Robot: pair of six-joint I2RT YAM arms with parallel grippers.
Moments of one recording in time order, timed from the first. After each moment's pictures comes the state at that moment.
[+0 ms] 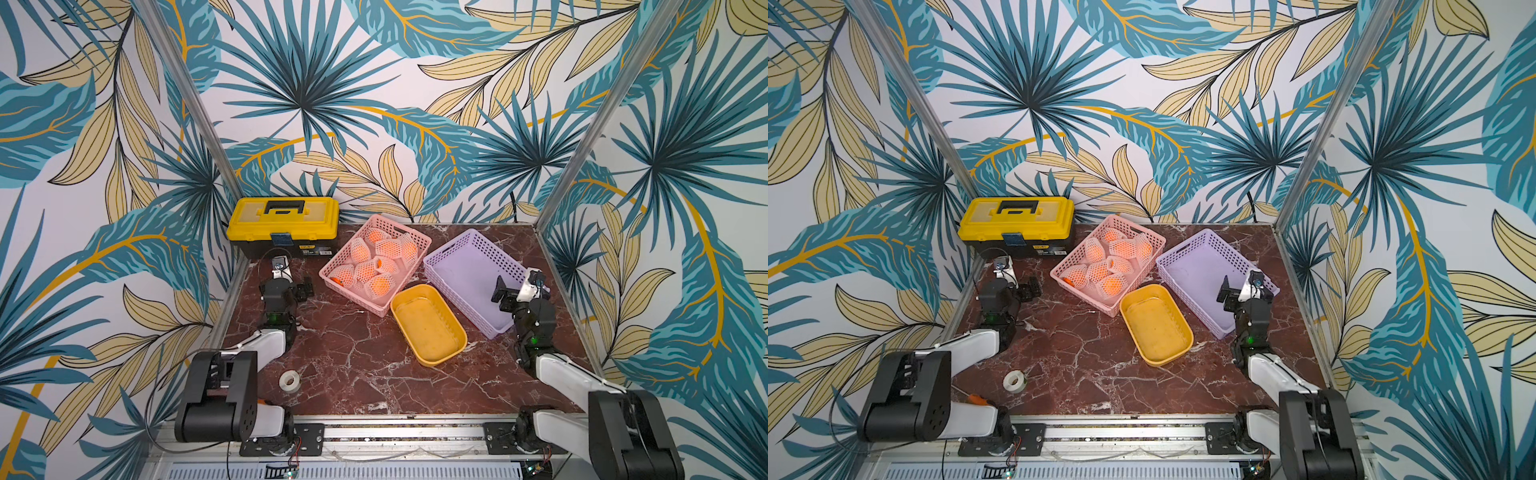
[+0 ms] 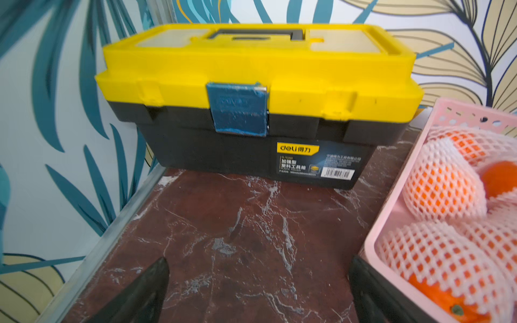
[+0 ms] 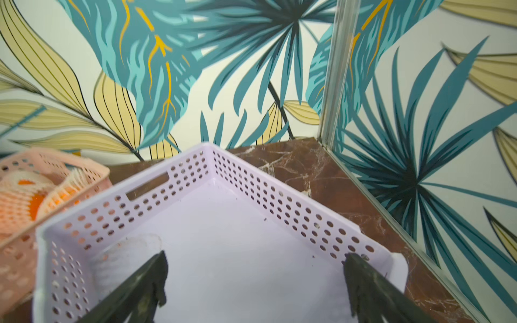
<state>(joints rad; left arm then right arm) 0.02 1.36 0.51 0.58 -0.19 -0.08 -0.01 1.13 0.32 0.71 0.22 0.11</state>
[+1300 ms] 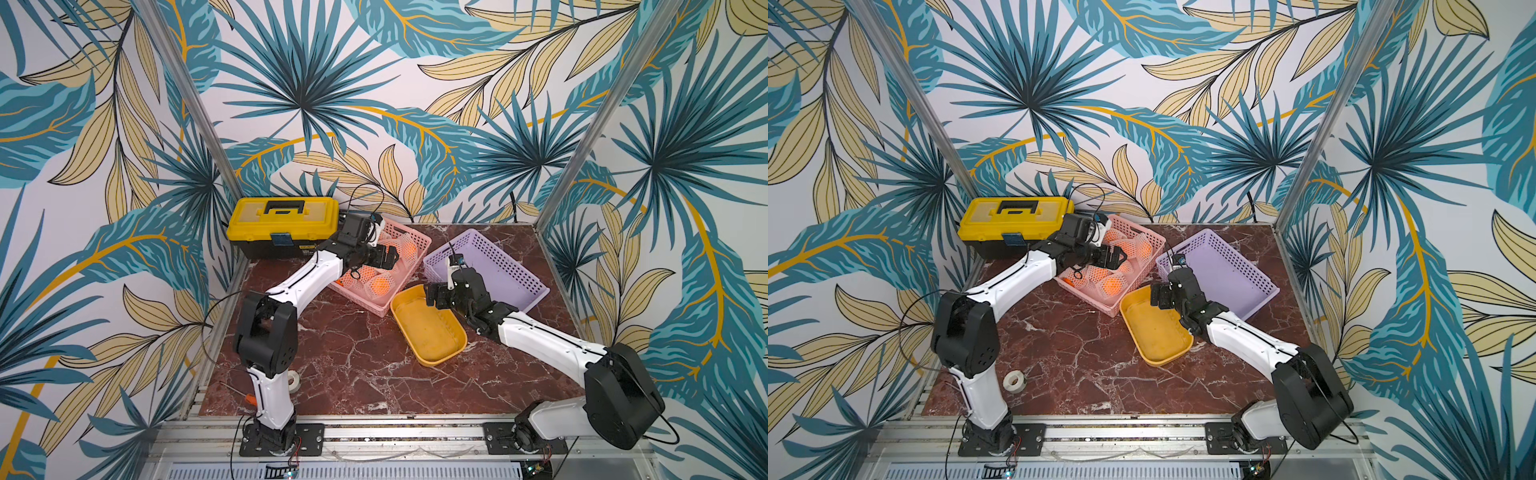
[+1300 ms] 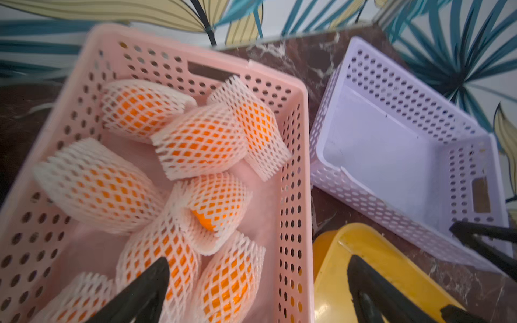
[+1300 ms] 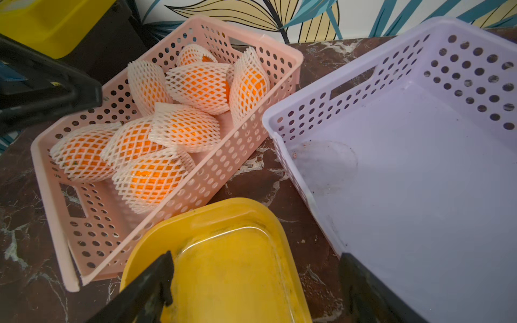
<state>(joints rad) -0.40 1.90 1.60 -0.47 0.26 -0.15 0.53 1.40 0.82 0.00 0.21 0.36</state>
